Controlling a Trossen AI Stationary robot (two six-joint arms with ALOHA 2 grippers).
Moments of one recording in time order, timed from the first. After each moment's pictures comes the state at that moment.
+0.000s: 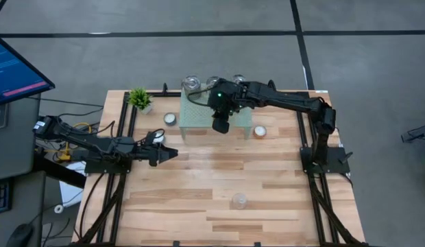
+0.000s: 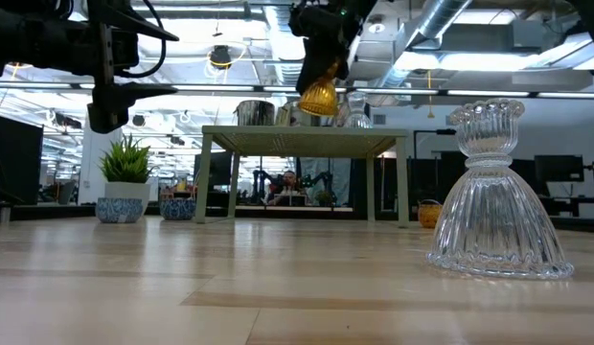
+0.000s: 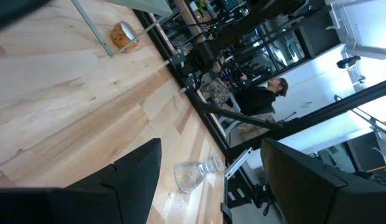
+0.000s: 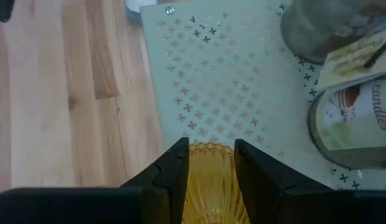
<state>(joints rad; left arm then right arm) -0.27 0.61 0.16 0.37 -0.31 -1.00 -0.25 1.88 1.86 -0.93 0.02 -0.08</state>
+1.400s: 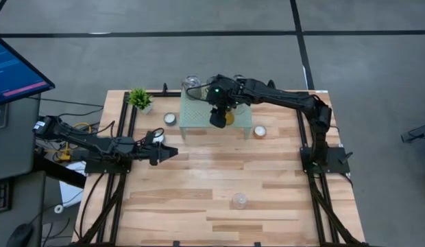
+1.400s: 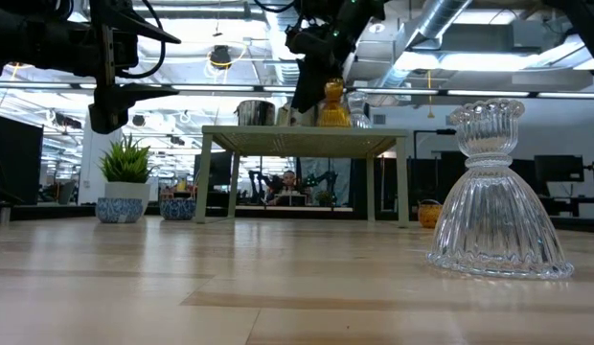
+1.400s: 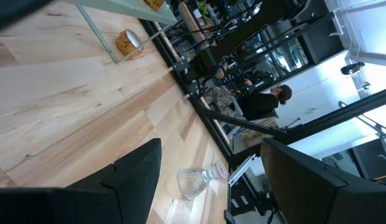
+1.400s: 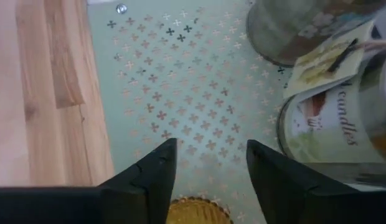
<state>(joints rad) -0.27 0.61 0.16 0.37 -0.34 -1.00 -0.31 1.93 1.86 -0.87 0.05 -0.12</state>
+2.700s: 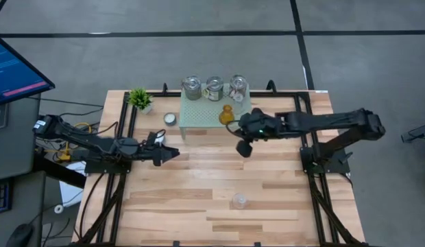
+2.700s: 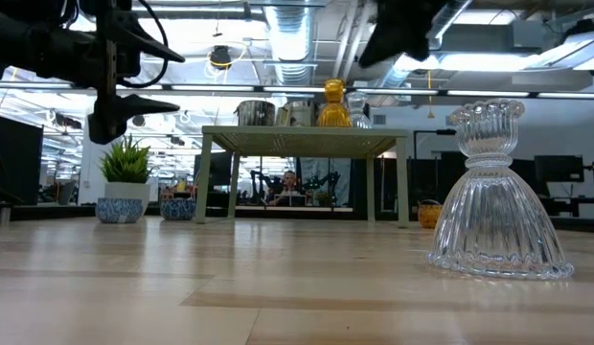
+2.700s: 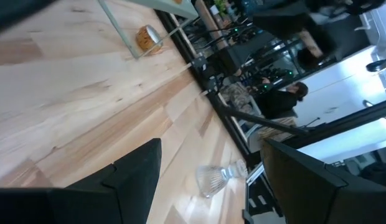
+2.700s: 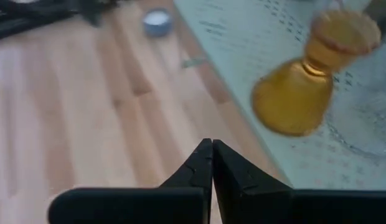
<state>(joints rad) -0.27 0.67 0.16 0.36 -0.37 -1.01 0.01 1.35 1.19 -0.61 0.29 0.33</state>
